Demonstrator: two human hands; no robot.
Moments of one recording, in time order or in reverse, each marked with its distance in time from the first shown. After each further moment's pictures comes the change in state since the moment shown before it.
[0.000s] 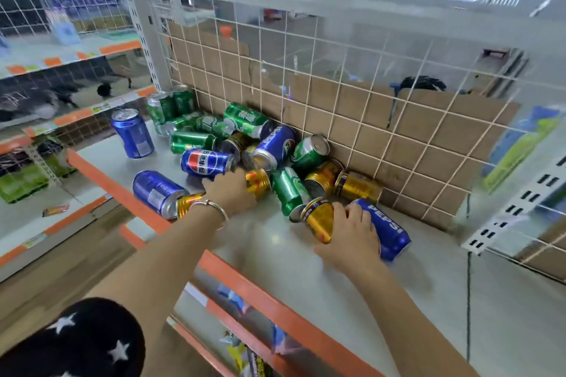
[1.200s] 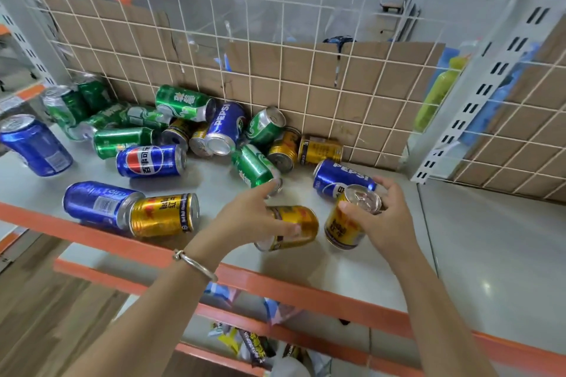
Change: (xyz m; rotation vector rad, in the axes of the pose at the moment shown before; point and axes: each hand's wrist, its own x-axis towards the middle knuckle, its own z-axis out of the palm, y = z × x) left_hand -0.075 0.037 0.011 -0.587 -0.385 0.440; right_hand -0.067 0.046 -0.003 1.055 0.419 0.294
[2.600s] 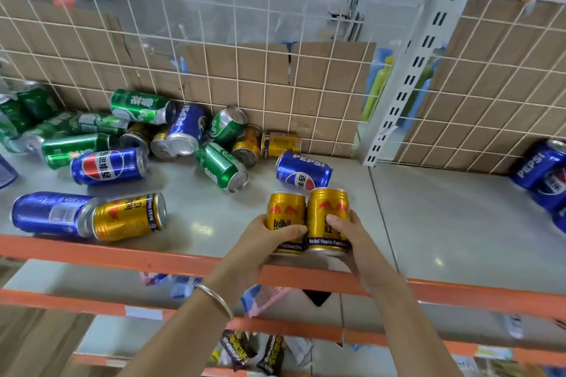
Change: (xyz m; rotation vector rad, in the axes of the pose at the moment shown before) left_hand -0.025 0.006 0.083 -0.811 -0.188 -0.149; right_hand -0.072 0.013 -0.019 0.378 -0.217 0.311
